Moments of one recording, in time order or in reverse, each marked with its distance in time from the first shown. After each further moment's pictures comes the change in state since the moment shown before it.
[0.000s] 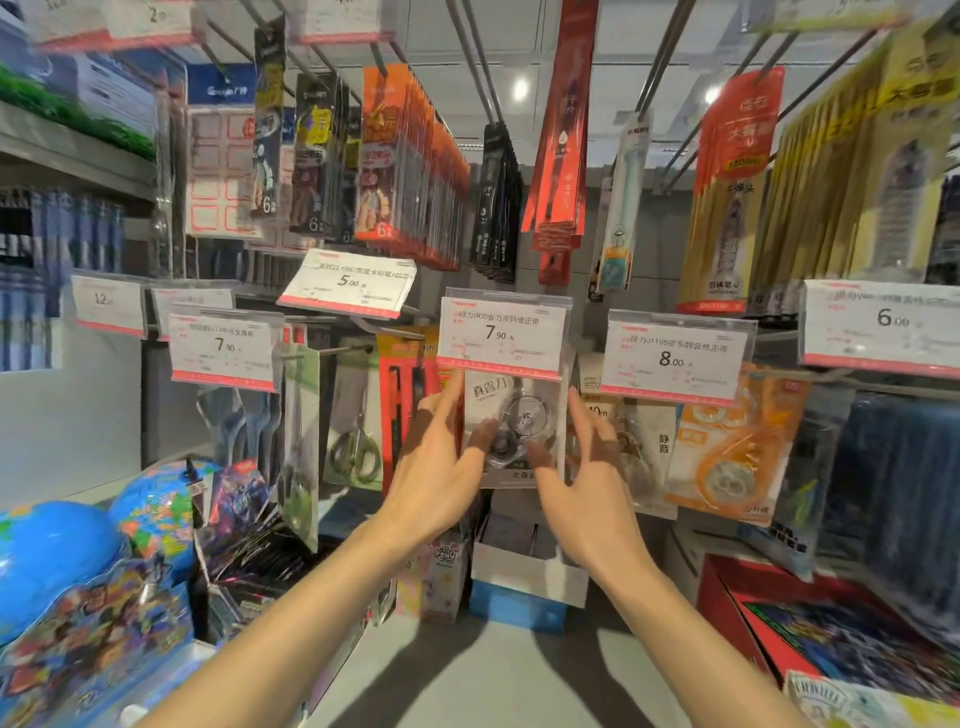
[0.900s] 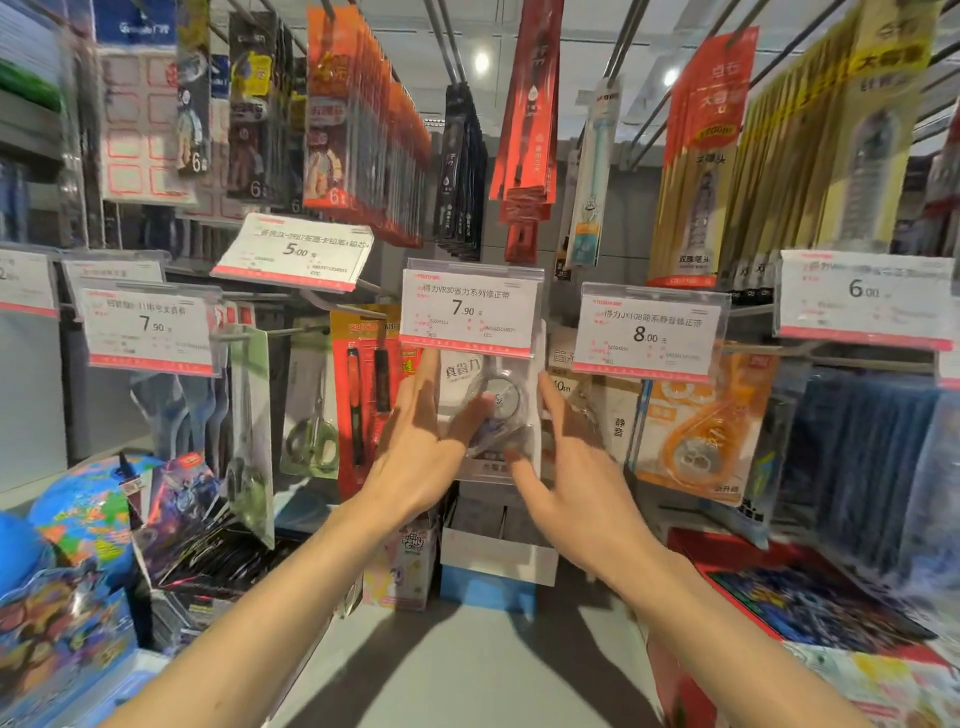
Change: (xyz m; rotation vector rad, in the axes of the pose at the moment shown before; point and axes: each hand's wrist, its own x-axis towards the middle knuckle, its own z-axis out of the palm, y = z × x) left_hand 0.021 -0.006 0.021 -0.155 -0.035 -0.051; right_hand -0.010 -0.004 -0.024 -0.483 -0.110 -0.132
